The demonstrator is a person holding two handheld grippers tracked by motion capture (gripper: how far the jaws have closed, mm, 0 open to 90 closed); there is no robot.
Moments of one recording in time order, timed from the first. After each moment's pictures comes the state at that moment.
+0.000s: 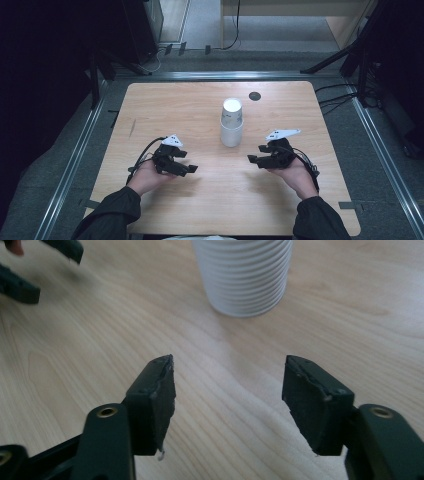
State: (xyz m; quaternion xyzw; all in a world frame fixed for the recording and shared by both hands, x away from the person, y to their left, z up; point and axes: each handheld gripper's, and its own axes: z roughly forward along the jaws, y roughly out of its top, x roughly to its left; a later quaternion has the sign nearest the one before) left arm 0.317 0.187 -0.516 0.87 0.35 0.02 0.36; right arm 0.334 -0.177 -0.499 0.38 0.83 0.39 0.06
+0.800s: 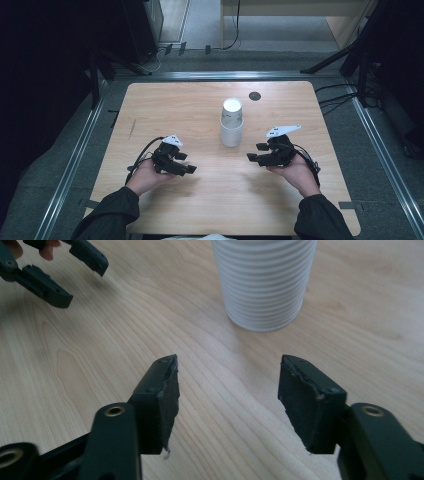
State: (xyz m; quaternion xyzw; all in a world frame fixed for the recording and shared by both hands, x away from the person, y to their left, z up) left arm 0.316 0.189 -0.514 0.87 0.35 0.00 0.33; right arm 0.337 -0.176 -0.485 0.34 0.85 0.40 0.05
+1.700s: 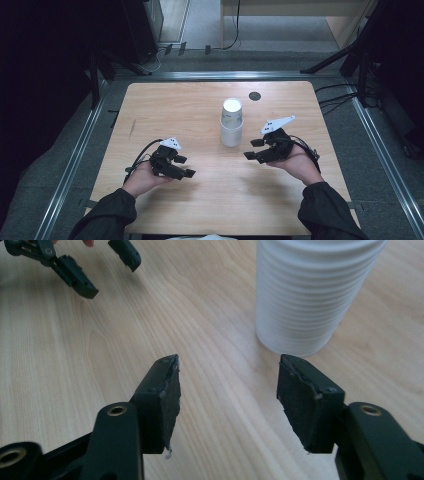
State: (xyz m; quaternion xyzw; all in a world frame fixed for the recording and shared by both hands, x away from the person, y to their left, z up) left arm 0.309 0.192 -0.511 0.88 0.34 -0.02 0.34; right arm 0.351 -0.167 -0.464 0.25 0.89 0.39 0.02
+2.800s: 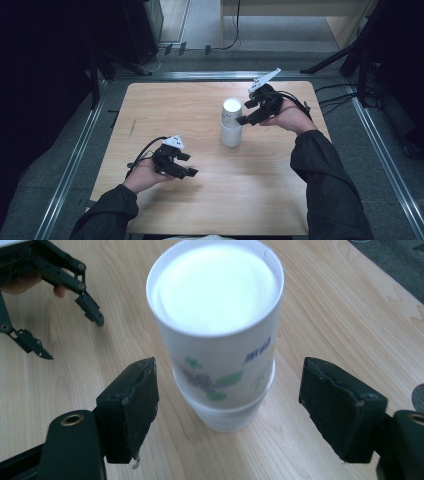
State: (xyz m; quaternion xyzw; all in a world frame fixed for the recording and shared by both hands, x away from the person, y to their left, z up) left arm 0.312 0.183 -0.501 0.89 0.30 -0.01 0.35; right arm 0.439 -0.134 -0.394 0.20 0.91 0.36 0.03
